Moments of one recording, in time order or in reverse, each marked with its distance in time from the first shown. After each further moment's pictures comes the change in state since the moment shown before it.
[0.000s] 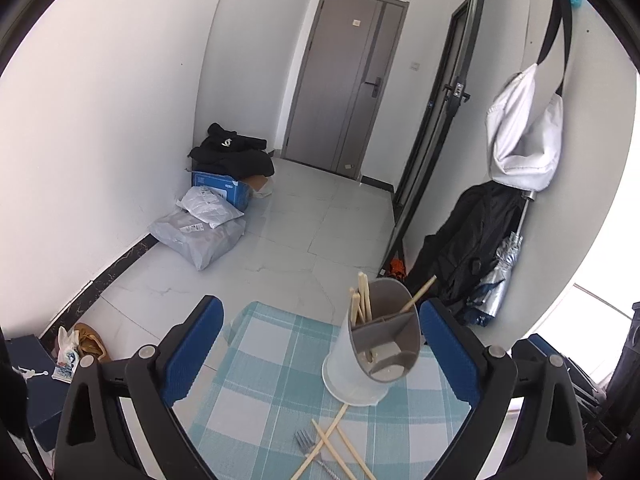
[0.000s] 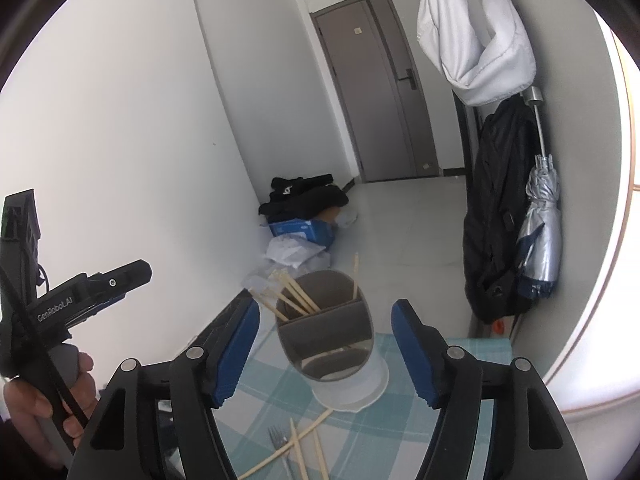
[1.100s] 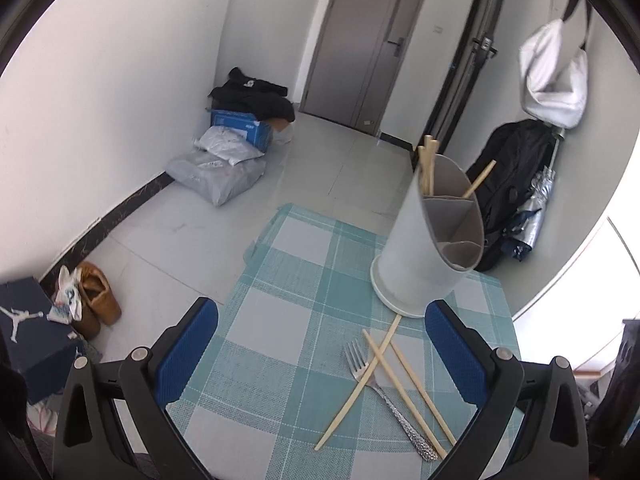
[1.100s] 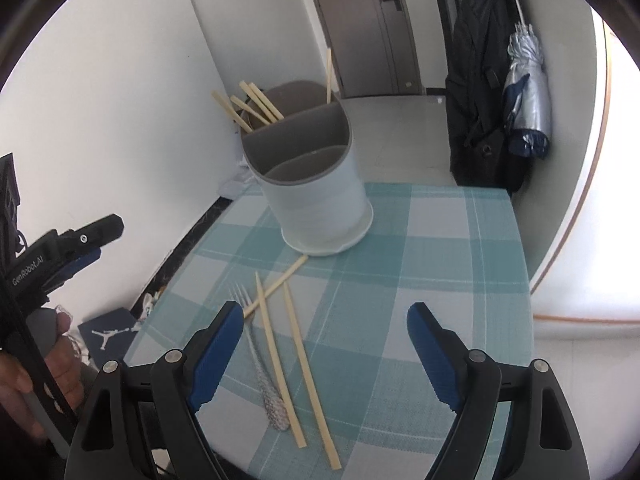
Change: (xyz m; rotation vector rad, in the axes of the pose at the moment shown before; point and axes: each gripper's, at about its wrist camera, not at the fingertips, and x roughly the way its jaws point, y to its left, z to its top) left arm 0.032 0.057 -0.103 -0.058 0.140 0.043; right arm 0.036 -0.017 -0.142 0.025 0.333 -0.079
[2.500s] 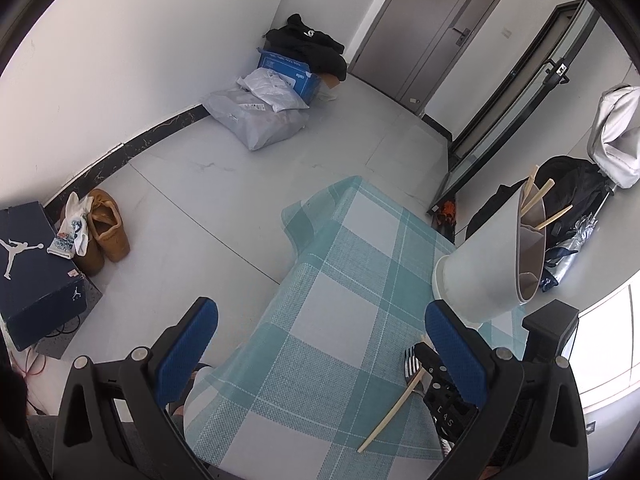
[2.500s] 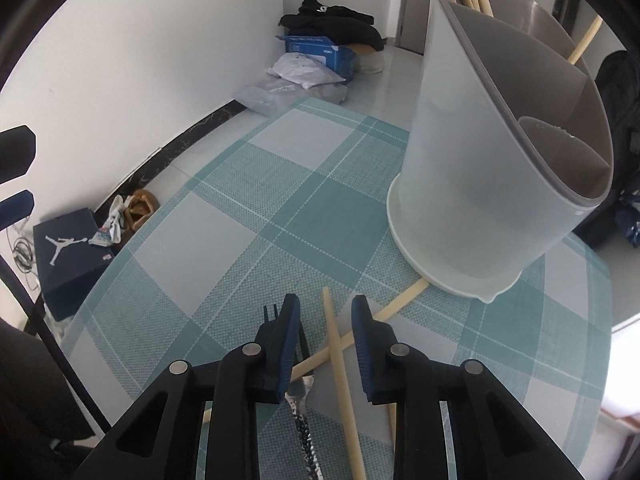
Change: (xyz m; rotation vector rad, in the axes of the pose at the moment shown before) left arm 0.031 0.072 0.018 -0.214 0.161 0.027; right arm 0.143 0.111 0.025 -0.333 0.222 -0.092
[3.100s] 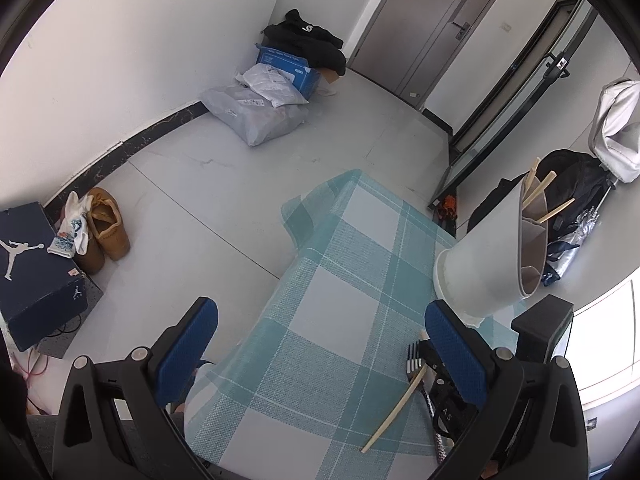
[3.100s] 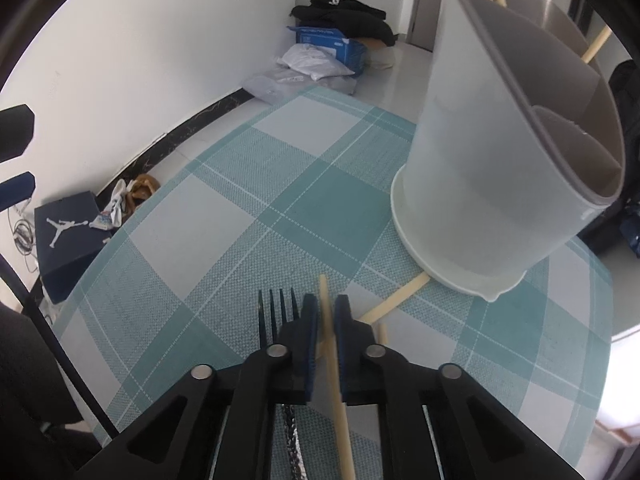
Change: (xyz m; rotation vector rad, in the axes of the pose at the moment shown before) left arm 0.001 -0.002 0.000 0.016 0.016 0.016; right arm 0.006 0.000 -0.004 -0.050 0.034 0.011
